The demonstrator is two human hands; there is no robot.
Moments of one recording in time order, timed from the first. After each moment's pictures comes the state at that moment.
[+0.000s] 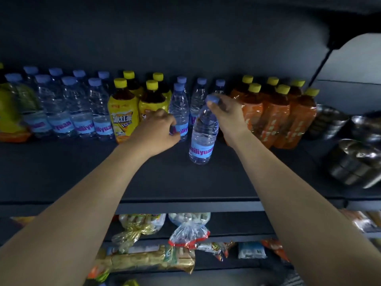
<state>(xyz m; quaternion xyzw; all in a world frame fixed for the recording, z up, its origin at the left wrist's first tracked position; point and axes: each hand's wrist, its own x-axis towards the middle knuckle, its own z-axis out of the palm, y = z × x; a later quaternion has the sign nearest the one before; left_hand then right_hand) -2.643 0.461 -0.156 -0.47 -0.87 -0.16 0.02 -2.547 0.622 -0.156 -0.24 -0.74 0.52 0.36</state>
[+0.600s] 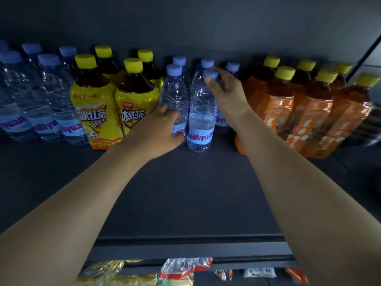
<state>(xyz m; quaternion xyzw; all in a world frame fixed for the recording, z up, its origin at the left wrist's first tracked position) -2.694 0.534 -0.213 -0.50 -0.85 -0.16 0.02 -2.632 0.704 -0.192 -0.20 -0.80 0.45 0.34</state>
